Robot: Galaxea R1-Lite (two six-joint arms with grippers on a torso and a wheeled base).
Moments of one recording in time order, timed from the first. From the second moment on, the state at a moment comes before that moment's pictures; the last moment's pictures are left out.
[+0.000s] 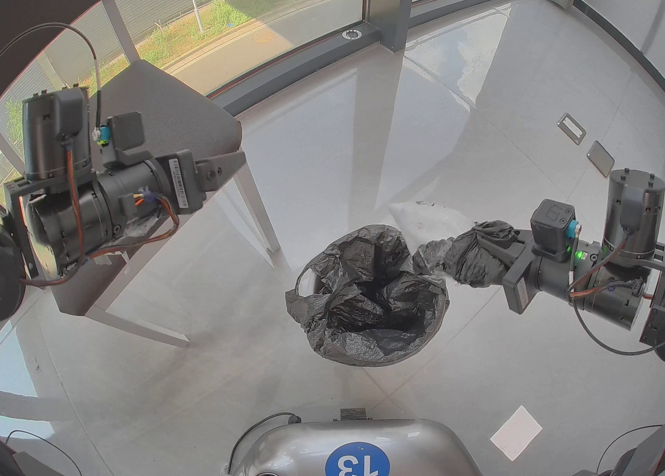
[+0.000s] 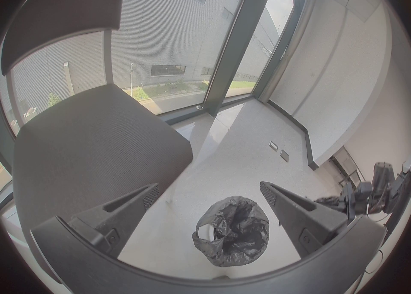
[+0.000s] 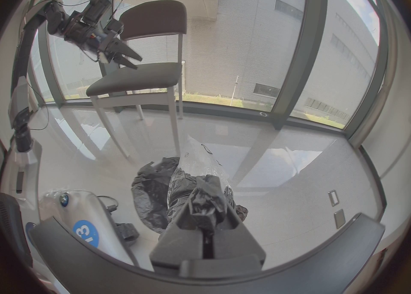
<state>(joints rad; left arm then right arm) -0.47 1.45 -0.96 -0.32 0.10 -0.20 0.57 1.50 -0.67 -0.58 -0.10 -0.43</state>
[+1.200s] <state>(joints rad) -0.31 1.33 -0.95 -0.34 0.02 -0.20 0.57 2.13 -1.06 -0.53 -0.06 -0.44</state>
